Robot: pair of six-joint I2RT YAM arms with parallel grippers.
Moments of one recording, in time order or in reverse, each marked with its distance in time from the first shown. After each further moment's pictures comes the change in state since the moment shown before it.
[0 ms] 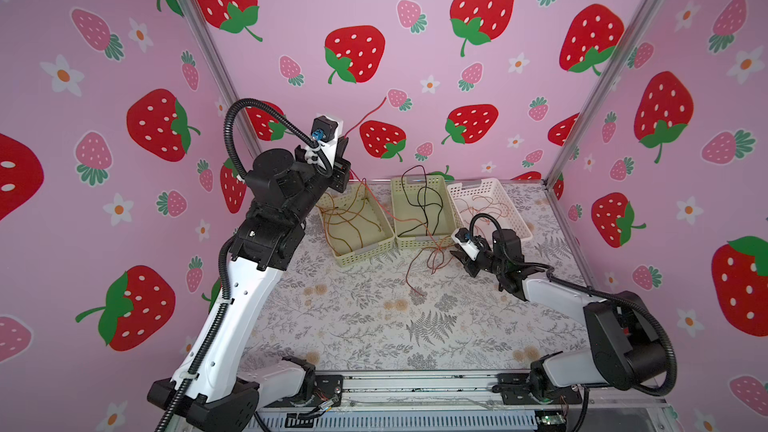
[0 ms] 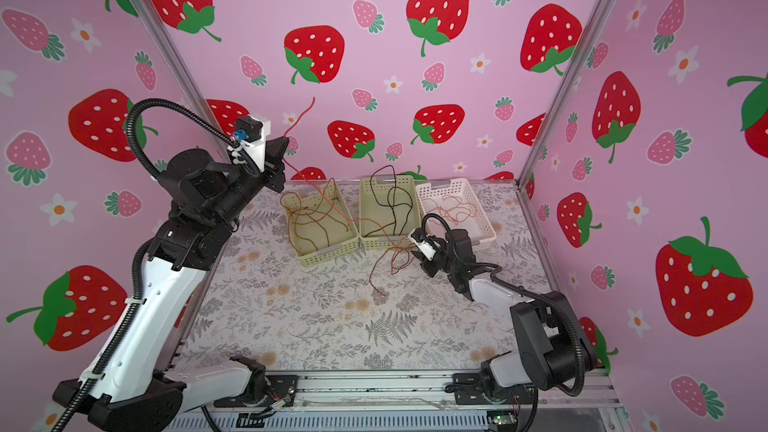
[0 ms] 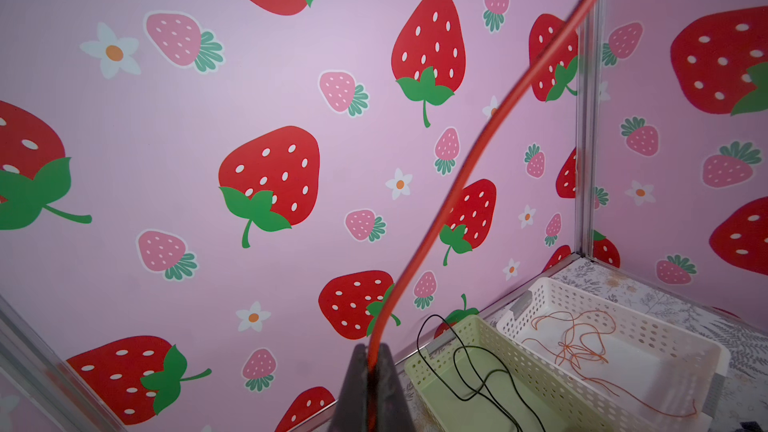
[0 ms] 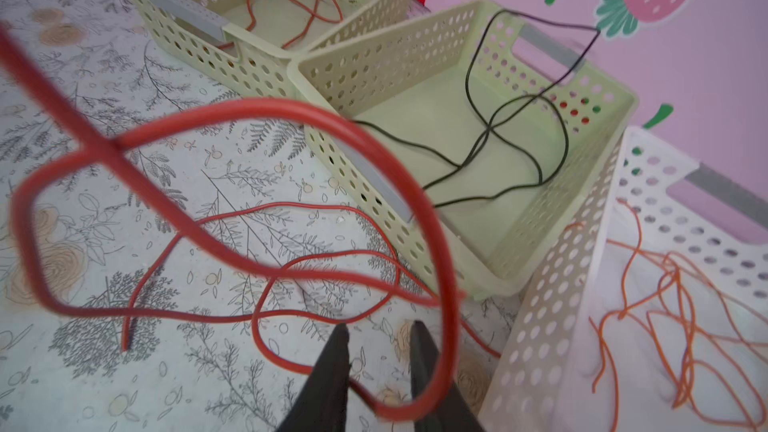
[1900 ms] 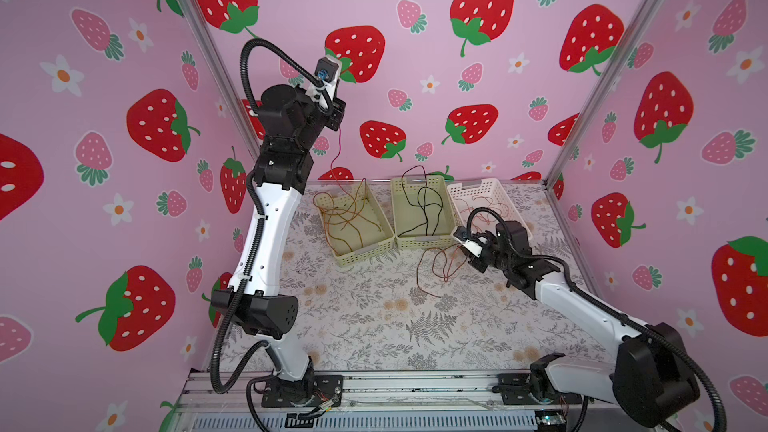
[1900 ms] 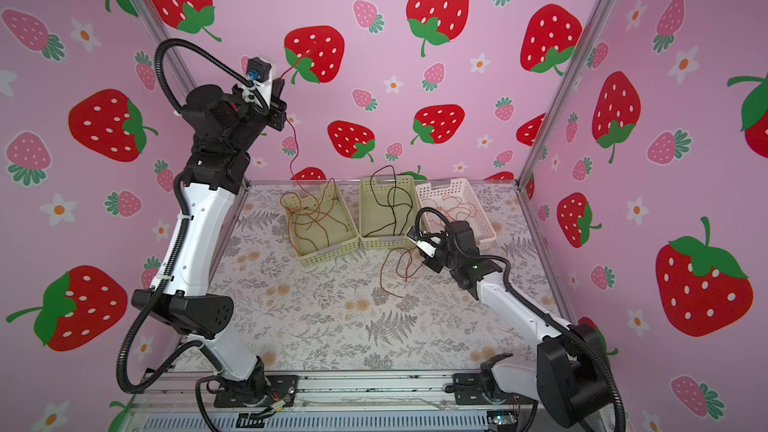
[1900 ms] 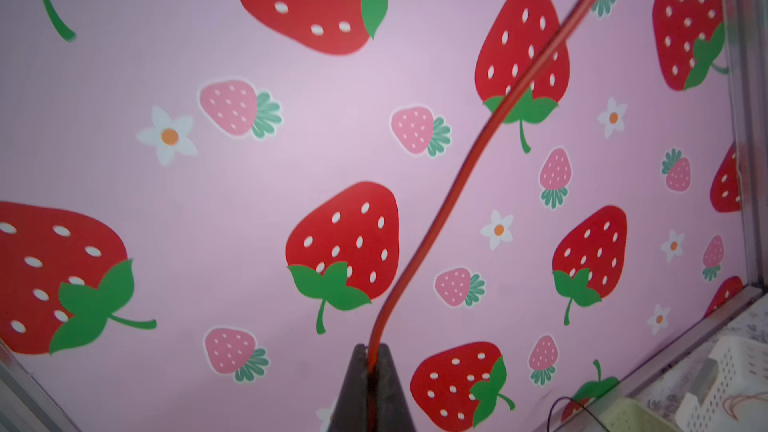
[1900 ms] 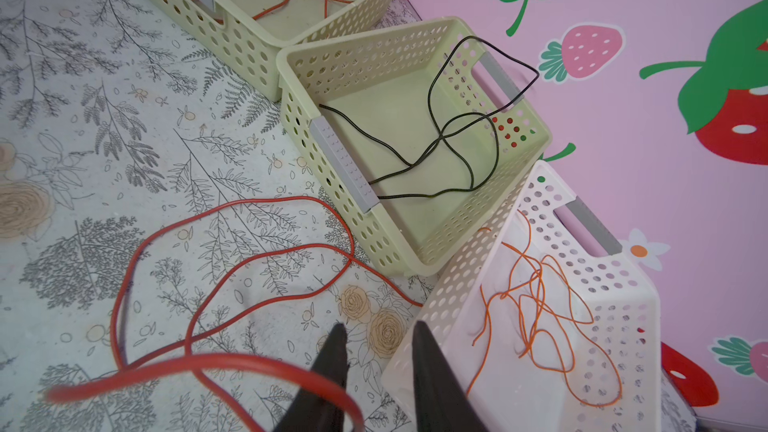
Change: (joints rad) left arm 0.180 0.521 0.472 0.083 0.090 0.121; right arm 0.058 -0.174 0.135 -0.321 0.146 -0.196
